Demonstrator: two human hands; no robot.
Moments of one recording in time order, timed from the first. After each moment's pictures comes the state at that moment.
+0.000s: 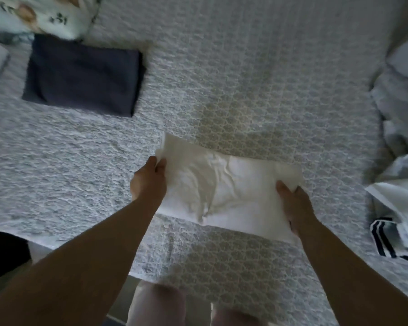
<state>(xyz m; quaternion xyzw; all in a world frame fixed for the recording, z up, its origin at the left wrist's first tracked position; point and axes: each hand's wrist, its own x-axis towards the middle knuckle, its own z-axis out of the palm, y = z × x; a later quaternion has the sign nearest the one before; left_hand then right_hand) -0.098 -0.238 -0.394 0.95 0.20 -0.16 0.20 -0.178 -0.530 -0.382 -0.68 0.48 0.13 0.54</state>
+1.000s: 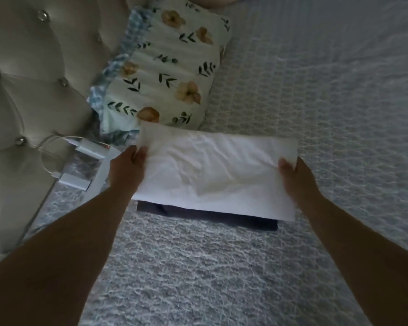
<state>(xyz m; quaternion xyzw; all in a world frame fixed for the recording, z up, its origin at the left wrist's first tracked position) 0.282 0.149 -0.431 0.96 0.12 0.00 0.25 0.197 -0.205 -0.430 -0.80 0.31 0.03 0.51</state>
